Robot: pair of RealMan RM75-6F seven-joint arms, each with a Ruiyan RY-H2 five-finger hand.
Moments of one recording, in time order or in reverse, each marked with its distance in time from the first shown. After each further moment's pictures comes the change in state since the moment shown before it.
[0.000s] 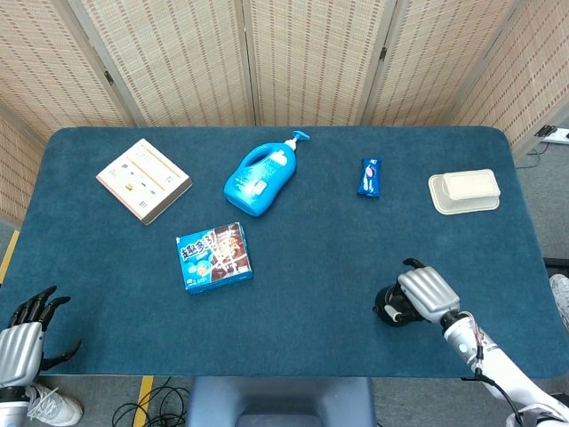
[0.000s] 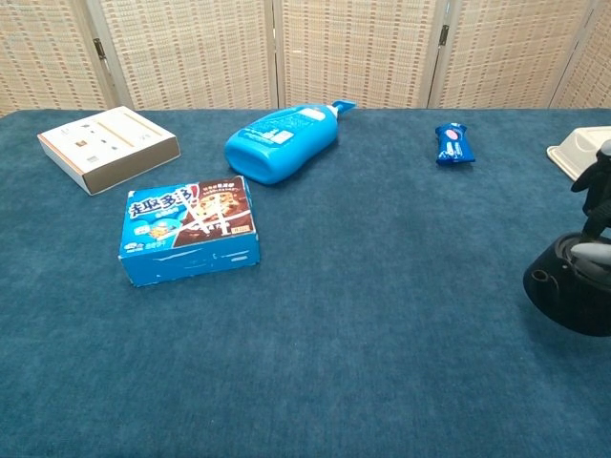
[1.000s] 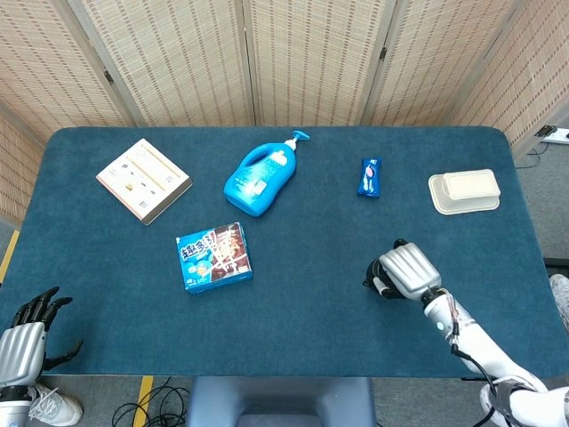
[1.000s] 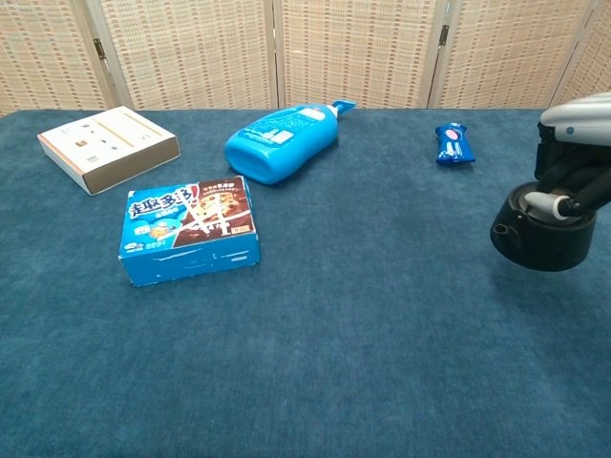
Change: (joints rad) left arm -0.005 -0.007 0.001 0.005 -0.009 -0.012 0.008; right arm 0.123 -0.066 0.071 0.034 0.157 -0.028 -0.299
